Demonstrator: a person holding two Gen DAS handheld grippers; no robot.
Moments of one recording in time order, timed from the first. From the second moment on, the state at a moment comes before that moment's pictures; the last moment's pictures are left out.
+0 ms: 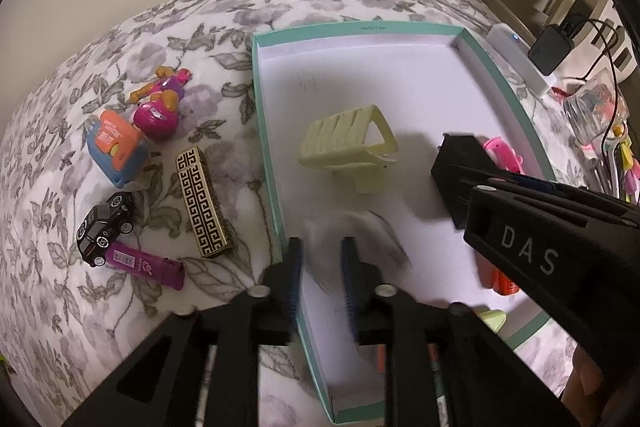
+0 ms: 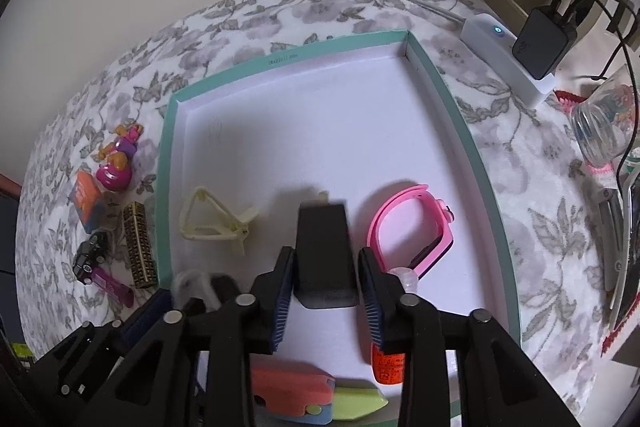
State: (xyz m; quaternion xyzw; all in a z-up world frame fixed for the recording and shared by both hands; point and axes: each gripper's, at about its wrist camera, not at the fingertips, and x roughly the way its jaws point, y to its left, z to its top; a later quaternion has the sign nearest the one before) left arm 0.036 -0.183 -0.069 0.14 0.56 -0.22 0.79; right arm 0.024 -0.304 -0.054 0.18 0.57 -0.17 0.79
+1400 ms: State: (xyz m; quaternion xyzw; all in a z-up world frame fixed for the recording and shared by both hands) left arm 0.103 0.025 -0.005 -0.10 0.55 0.00 0.83; right arm 0.034 -0.214 -0.025 0.12 0.53 -0.08 0.84
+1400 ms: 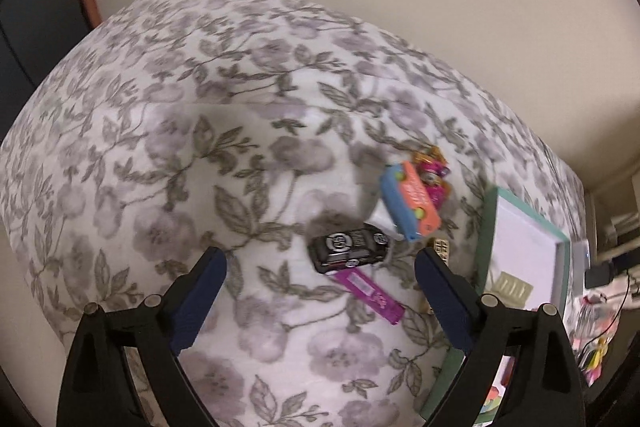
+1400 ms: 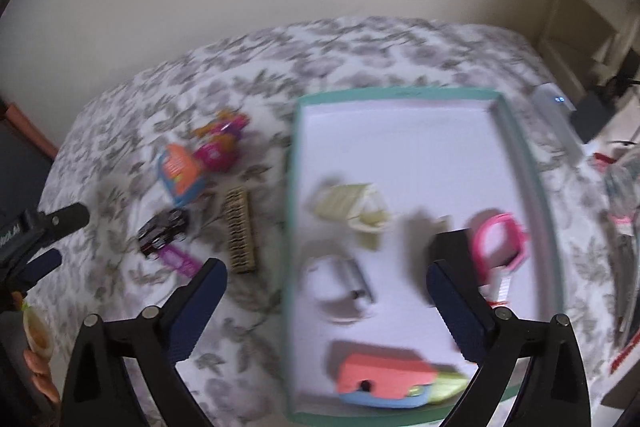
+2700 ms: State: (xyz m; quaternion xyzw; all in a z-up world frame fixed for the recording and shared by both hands) left arm 0.162 -0.014 -0.088 -0.05 0.63 -0.06 0.77; right arm 0.096 -0.140 -0.088 0.05 0.56 -0.04 0.82
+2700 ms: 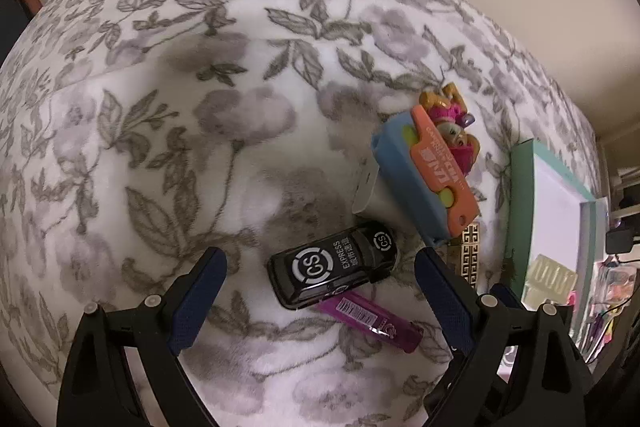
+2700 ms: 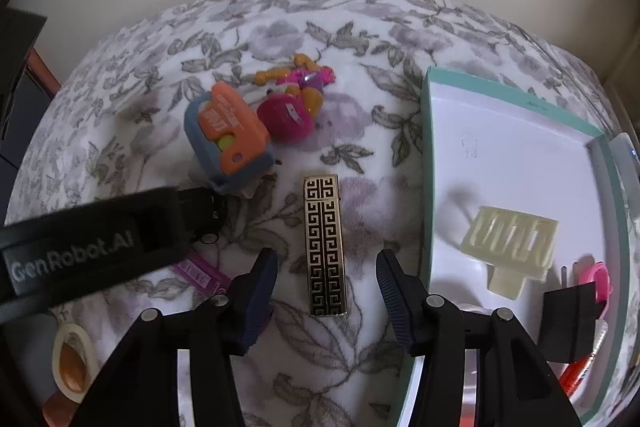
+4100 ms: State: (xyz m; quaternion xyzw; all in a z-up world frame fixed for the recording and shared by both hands) left arm 0.175 0.003 -0.097 -0.07 0.64 -0.05 0.76; right arm 0.099 -0.138 -0.092 0.02 0.56 -0.03 0.83
